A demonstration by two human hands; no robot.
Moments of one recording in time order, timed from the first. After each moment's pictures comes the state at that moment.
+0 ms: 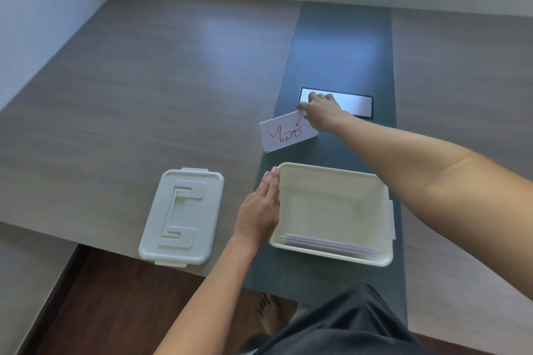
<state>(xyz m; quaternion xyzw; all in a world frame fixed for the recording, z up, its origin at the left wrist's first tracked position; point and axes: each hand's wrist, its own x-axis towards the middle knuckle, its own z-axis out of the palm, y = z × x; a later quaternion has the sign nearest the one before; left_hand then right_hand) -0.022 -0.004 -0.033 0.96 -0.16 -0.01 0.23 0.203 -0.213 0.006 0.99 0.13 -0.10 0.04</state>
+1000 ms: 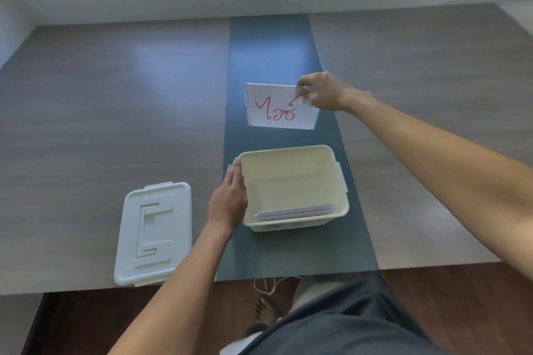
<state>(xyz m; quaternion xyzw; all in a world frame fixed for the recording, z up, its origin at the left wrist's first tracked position) -0.024 -0.002 -0.027 0.96 -0.18 -0.05 0.22 0.070 -0.298 0.124 0.97 -0.01 -0.06 -0.22</state>
